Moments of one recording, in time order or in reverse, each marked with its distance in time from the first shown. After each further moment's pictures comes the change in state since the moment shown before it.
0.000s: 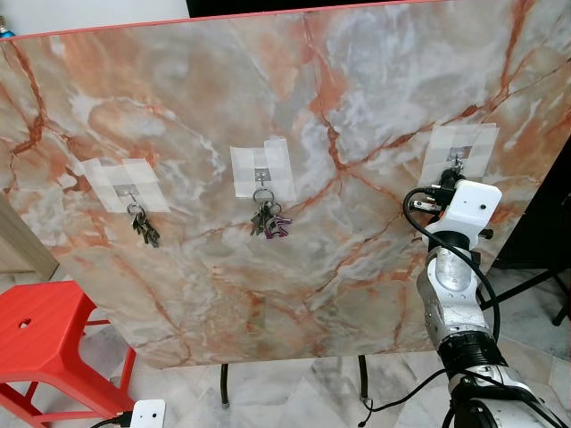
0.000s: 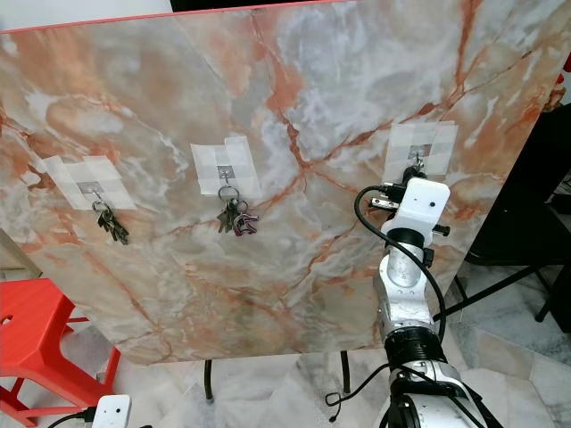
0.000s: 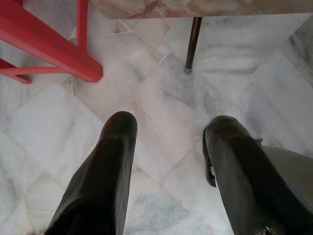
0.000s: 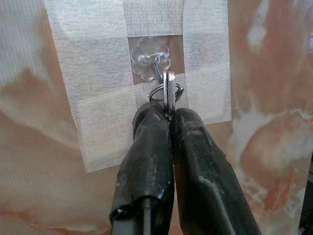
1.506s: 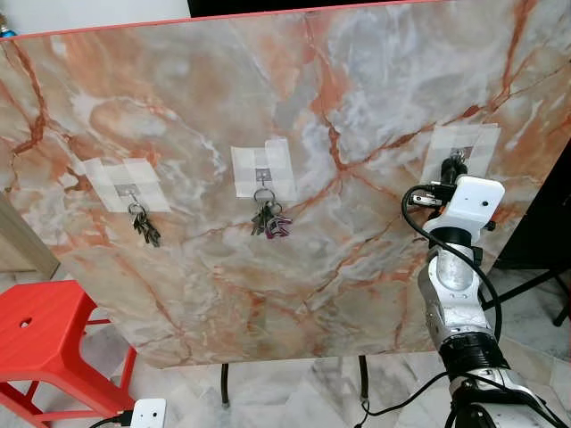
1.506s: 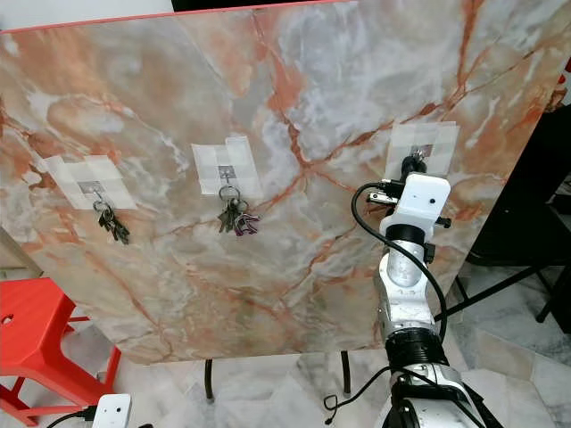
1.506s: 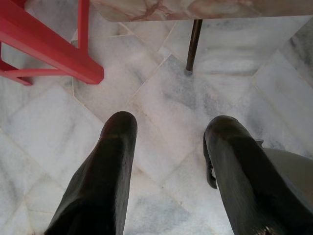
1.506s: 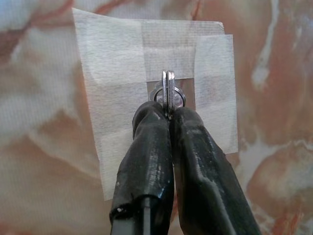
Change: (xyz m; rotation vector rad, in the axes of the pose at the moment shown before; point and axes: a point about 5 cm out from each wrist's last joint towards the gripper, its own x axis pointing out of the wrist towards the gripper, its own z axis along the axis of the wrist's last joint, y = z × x) left arm 0.000 0.000 0.001 0.004 -0.010 0.000; right arm -0.001 0.001 0.012 -0.003 -0.087 0.027
